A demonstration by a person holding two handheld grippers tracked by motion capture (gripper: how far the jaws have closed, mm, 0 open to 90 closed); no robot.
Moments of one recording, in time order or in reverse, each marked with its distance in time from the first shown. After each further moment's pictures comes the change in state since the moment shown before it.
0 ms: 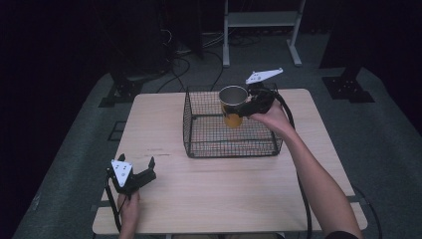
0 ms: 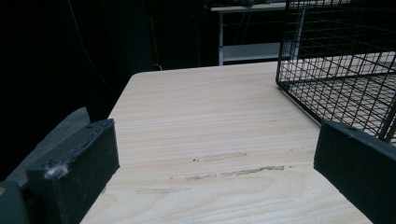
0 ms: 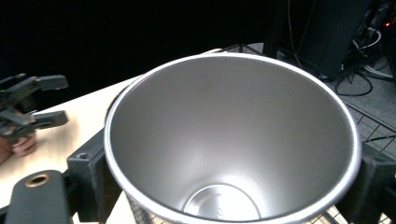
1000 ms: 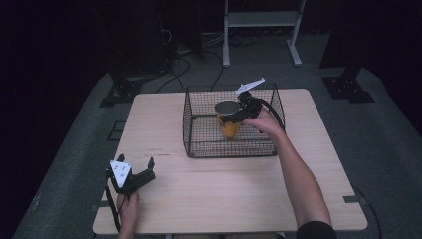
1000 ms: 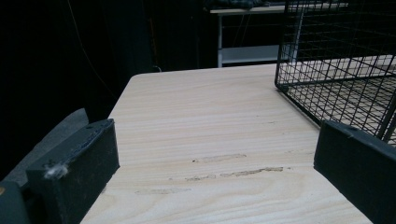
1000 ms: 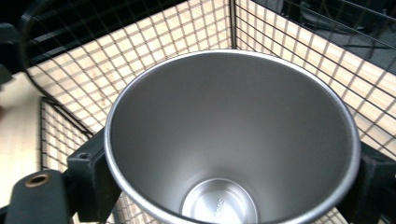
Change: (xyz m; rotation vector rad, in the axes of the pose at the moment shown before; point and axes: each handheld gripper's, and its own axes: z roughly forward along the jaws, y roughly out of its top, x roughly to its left) left arm 0.001 0.000 -0.001 -0.008 -0.004 -0.006; right arm -0.043 -0.046 0.068 0.152 0.077 0.068
